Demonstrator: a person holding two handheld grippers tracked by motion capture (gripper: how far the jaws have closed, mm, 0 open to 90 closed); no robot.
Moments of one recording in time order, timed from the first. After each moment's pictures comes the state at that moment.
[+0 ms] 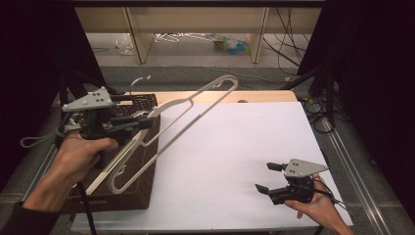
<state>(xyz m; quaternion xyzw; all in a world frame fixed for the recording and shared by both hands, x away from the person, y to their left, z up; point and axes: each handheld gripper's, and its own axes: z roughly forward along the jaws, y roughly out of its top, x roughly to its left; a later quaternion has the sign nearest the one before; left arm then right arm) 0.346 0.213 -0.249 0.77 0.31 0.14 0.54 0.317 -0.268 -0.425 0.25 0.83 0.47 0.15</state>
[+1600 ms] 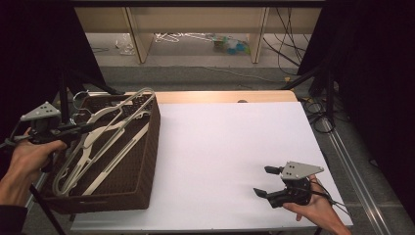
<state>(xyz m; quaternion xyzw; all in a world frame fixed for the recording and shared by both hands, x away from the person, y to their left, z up) 0.379 0.363 -0.329 0.75 0.44 0.23 0.43 0.316 -0.264 -0.432 0.25 0.84 0.46 0.14</state>
